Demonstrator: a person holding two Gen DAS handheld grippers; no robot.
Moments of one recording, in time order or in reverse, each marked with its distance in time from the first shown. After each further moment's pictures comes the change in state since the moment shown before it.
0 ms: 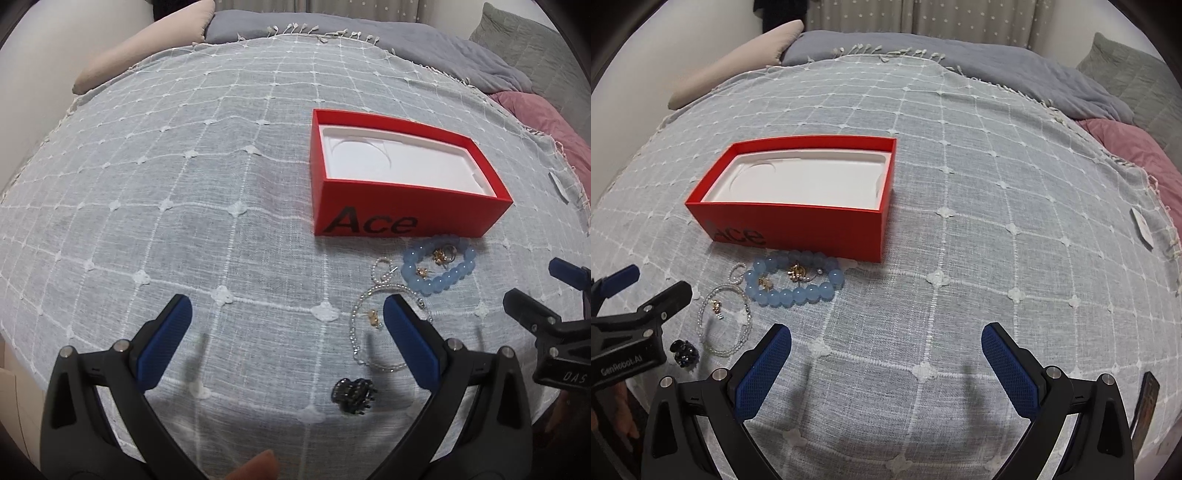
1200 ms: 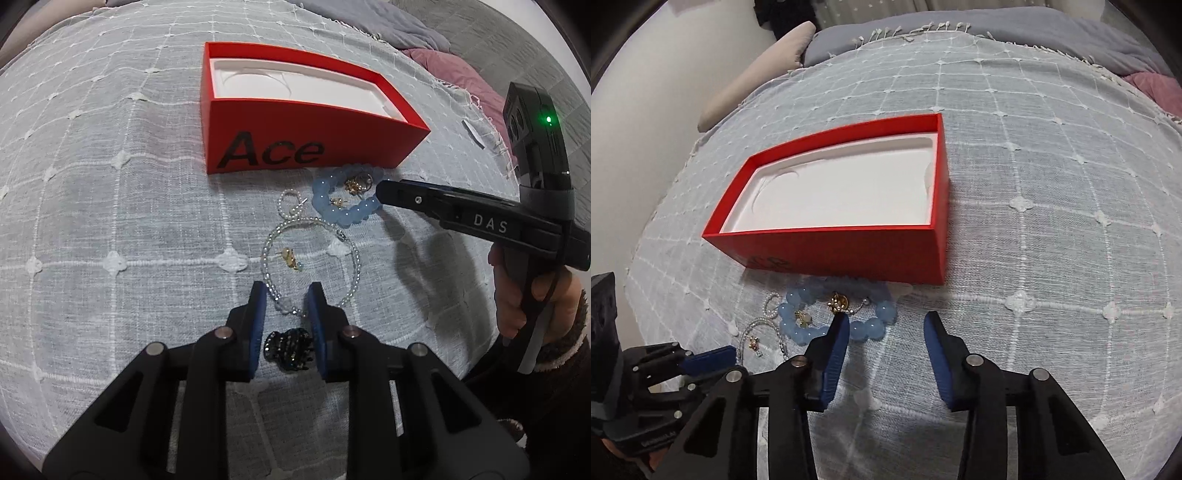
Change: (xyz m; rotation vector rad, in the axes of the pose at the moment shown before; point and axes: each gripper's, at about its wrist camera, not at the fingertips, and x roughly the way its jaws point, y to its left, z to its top) left arm 0.019 -0.007 -0.013 0.143 0.188 -0.404; right arm 0.048 -0.005 0.022 0.096 0.063 0.283
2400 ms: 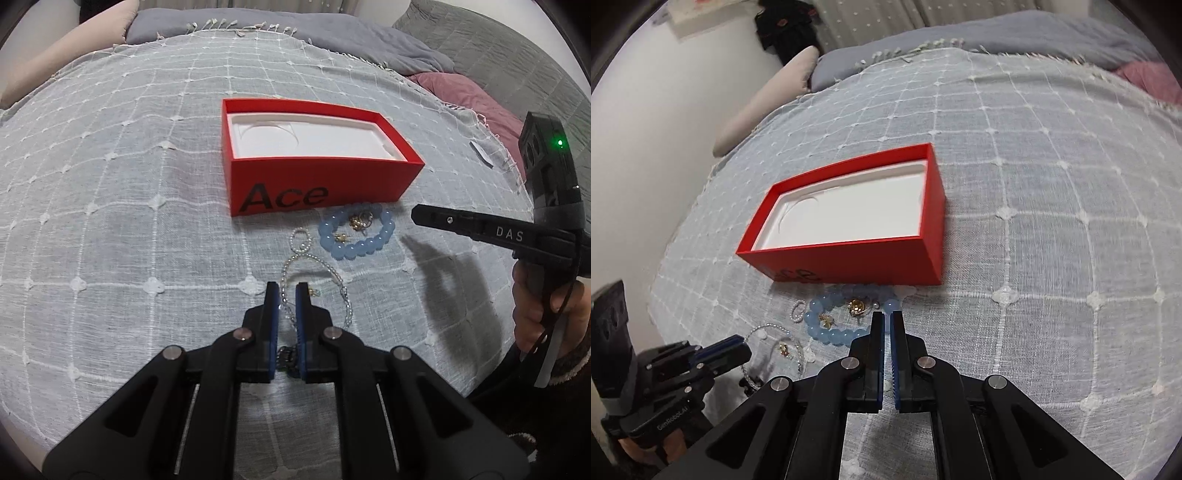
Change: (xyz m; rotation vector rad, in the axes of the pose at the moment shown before) left arm -0.029 -0.009 0.001 0.013 -0.149 0.107; right arm -0.029 -0.014 -0.010 0.068 -0.074 0.089
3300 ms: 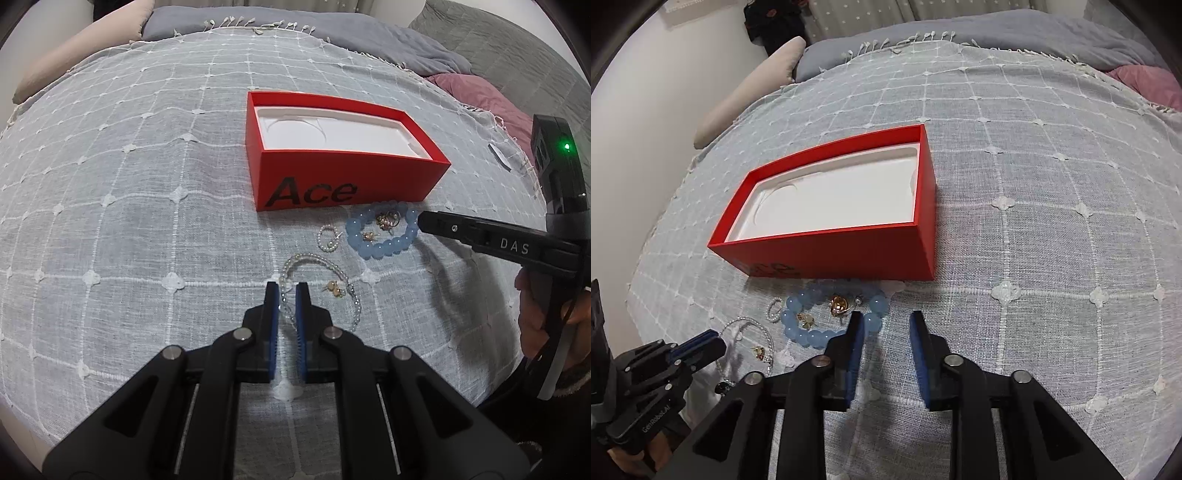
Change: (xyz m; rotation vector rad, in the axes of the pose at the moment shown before) left arm 0.006 0.006 -0.003 -0.020 0.002 0.059; right arm 0.020 0.009 0.001 -0.017 0.020 -0.084
